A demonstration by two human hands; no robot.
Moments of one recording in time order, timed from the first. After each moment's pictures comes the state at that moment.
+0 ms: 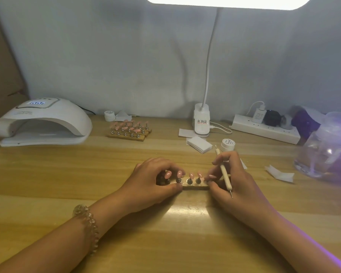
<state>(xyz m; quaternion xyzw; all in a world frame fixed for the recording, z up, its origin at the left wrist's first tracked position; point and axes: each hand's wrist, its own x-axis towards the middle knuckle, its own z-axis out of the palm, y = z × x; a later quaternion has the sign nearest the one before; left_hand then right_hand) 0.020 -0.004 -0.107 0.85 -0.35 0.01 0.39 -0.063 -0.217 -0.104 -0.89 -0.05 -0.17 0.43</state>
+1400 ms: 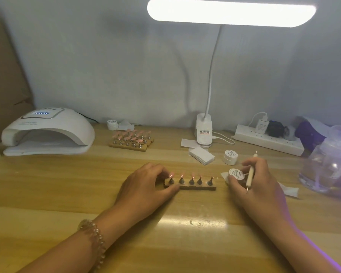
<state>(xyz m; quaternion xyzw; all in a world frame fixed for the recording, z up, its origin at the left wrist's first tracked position) 0.028 -0.005 -0.109 0.92 -0.24 0.08 0.29 -0.046 -0.248 -0.110 -0.90 0.12 -0.29 0.30</state>
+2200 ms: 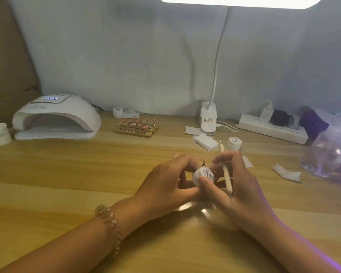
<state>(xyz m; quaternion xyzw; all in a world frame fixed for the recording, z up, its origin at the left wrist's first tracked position) -0.002 -0.022 -0.111 0.81 -0.40 0.07 0.42 -0.073 -0.197 -0.109 -0.86 -0.10 -0.25 0.42</state>
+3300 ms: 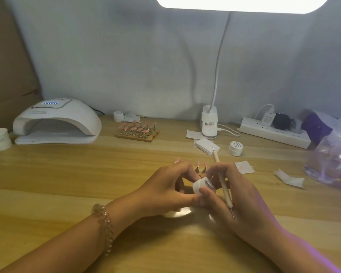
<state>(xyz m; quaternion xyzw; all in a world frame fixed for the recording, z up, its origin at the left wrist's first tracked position) 0.008 -0.015 -0.104 0.77 -0.39 -0.11 0.50 -0.073 -0.200 -0.109 -0.89 -0.16 -0.26 0.33</state>
